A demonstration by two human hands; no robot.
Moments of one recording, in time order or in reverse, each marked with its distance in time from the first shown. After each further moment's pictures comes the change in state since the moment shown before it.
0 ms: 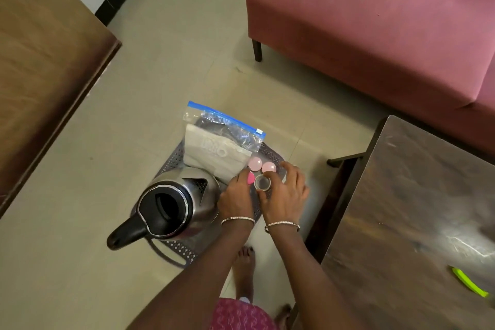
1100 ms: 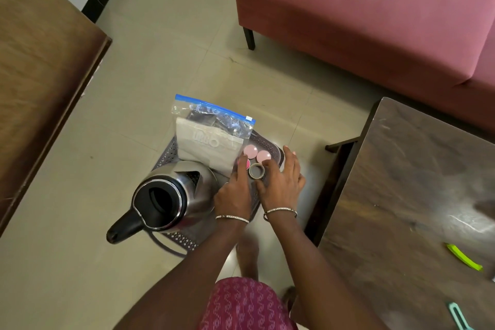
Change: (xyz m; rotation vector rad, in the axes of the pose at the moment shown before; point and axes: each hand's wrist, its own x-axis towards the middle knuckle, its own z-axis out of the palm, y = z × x) left_hand -0.017 -0.005 0.002 0.209 0.051 0.142; right_hand 0.002 0.008 0.000 0.104 -0.145 0.066
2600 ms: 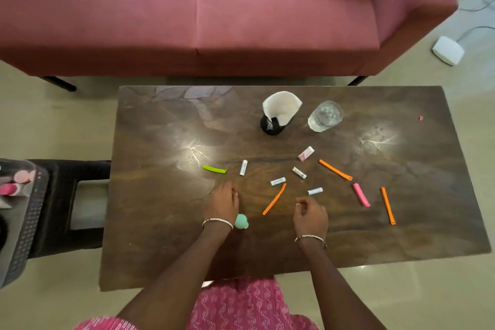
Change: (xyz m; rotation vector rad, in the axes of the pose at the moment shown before) left_hand -0.328 0.415 0.138 -0.082 -0.278 0.522; right_hand -0.273 0.571 -0.228 0.348 0.406 0.741
